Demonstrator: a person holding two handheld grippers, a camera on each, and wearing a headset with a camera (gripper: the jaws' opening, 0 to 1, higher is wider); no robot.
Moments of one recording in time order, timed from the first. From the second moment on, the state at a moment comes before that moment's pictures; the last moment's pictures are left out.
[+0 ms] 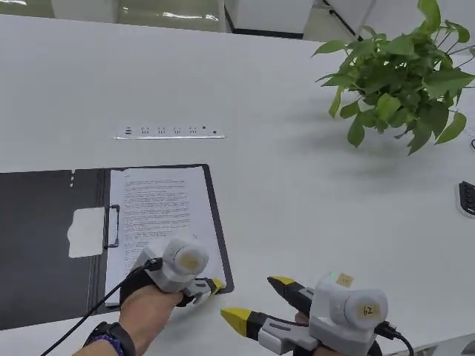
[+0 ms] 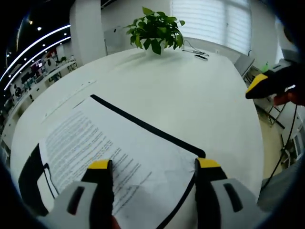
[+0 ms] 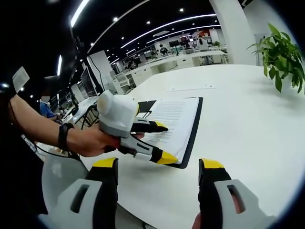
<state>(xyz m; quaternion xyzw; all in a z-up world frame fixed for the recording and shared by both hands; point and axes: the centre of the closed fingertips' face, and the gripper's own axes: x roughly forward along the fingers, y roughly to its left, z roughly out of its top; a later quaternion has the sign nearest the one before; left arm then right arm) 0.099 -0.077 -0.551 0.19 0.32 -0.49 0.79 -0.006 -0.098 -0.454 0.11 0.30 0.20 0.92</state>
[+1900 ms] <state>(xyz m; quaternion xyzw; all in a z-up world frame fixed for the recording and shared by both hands) 0.104 -0.038 -0.528 0.01 0.34 -0.45 0.83 0.133 -0.059 -0.494 0.30 0.29 0.20 0.89</state>
